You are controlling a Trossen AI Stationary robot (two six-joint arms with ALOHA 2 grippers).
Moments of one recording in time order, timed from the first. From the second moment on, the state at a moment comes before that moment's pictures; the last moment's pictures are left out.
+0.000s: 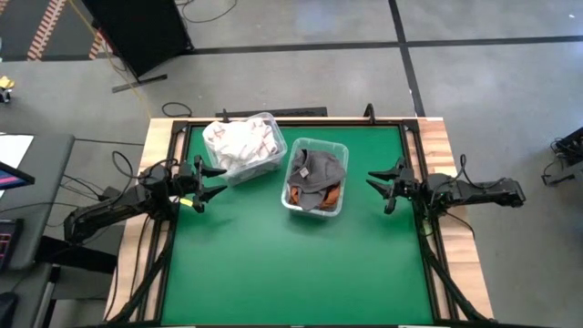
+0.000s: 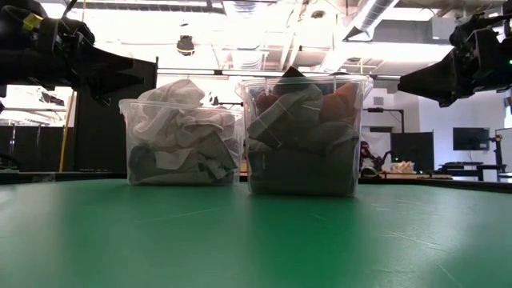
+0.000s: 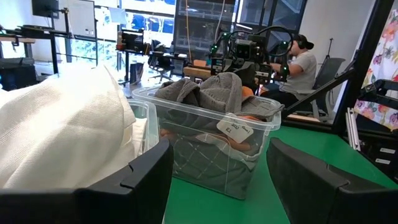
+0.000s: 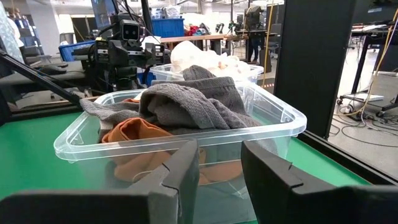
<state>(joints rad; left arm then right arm) 0.38 0.00 0.01 0.06 0.19 -0.12 0.09 0.01 0.05 -0.07 0.45 0.05</state>
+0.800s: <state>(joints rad) 0.33 0.13 0.01 0.06 0.18 -0.12 0.09 0.01 0.05 -0.07 0.45 0.05</state>
